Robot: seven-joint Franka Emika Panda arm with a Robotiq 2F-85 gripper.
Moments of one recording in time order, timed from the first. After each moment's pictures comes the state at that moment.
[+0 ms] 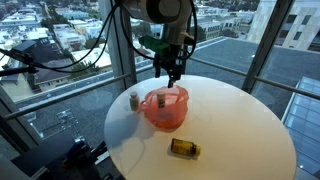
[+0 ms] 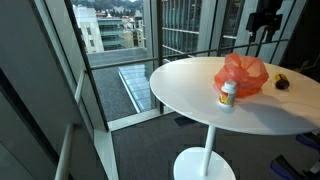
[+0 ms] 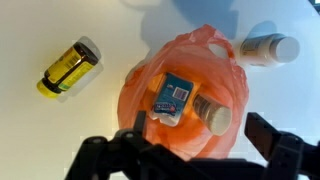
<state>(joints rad) -0.09 0.12 -0.09 -1.96 0.07 1.93 0.05</state>
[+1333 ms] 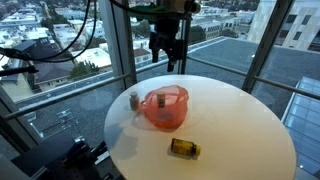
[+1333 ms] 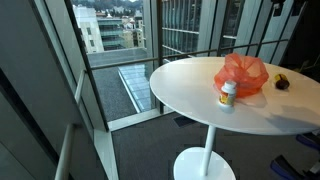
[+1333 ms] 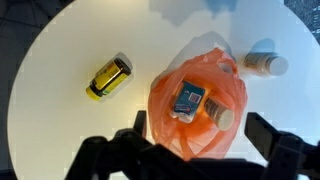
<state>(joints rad) -0.11 -0.07 -0.11 -1.97 -0.01 1.77 0.05</state>
